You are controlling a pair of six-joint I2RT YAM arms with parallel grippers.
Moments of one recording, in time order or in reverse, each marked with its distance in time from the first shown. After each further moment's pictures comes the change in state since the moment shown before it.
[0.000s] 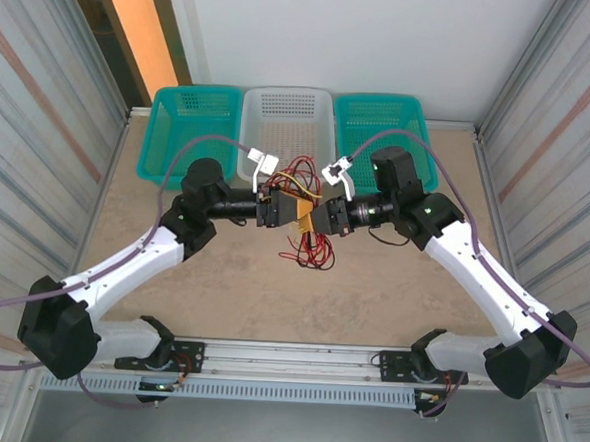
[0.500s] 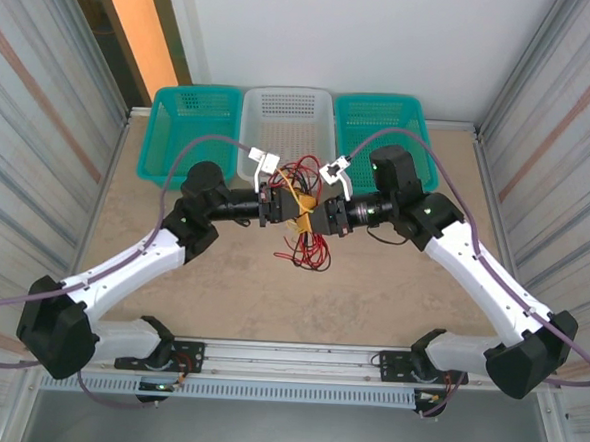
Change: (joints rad) left arm -0.041 0.002 -0.006 0.085 -0.057 -0.047; right arm 0.024 -0.001 0.013 0.011 -0.006 -0.002
